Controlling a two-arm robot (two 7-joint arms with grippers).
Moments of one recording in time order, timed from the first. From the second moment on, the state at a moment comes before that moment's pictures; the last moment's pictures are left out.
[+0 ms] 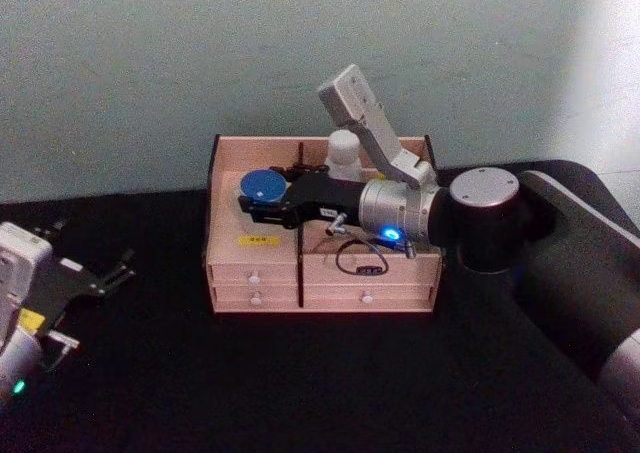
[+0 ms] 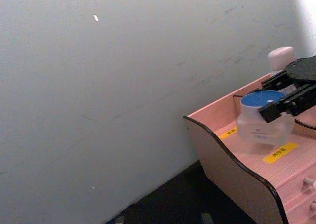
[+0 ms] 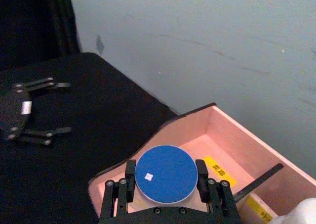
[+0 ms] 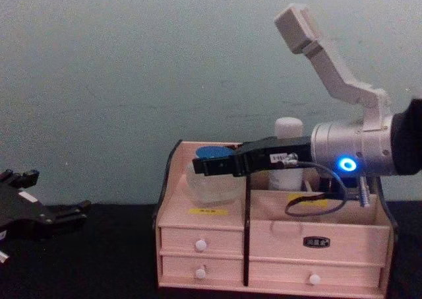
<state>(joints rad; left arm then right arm) -0.20 0.60 0.45 -1.41 -0.25 -0.12 0.03 0.76 0.22 -0.64 -0.96 0.38 0.17 0.57</state>
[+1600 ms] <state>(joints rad) -0.20 0.60 0.45 -1.41 -0.25 -0.12 0.03 0.82 0.13 -0.59 -0.80 0.33 0.18 0.56</state>
